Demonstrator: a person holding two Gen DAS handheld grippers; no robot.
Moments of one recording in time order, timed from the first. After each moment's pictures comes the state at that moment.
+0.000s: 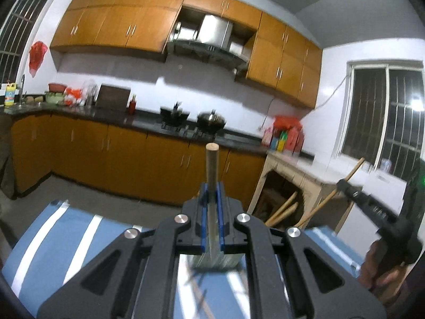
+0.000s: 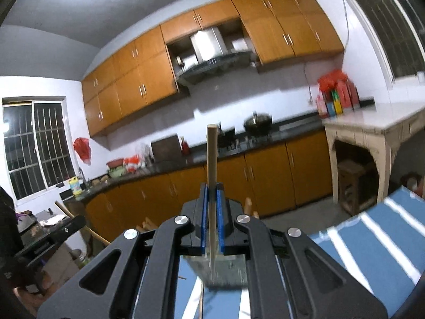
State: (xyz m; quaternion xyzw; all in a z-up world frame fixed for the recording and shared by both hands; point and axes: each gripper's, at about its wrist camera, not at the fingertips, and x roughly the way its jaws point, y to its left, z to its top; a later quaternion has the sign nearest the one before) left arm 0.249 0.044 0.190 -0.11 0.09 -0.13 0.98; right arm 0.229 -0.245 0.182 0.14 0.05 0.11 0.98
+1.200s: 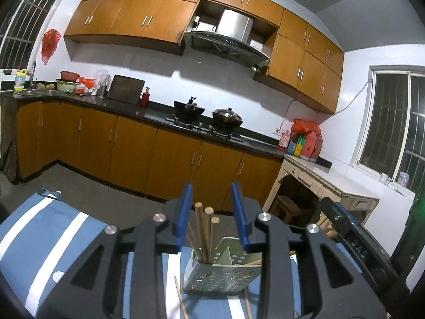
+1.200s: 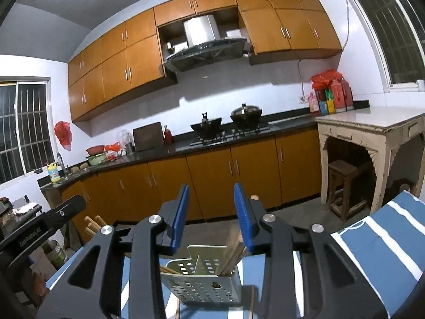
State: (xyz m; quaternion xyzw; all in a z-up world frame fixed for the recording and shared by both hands) left arm 0.337 0.018 0.155 -0.14 0.11 -0.08 0.98; right arm 0.296 -0.219 0.144 0.11 0.08 0.07 0.99
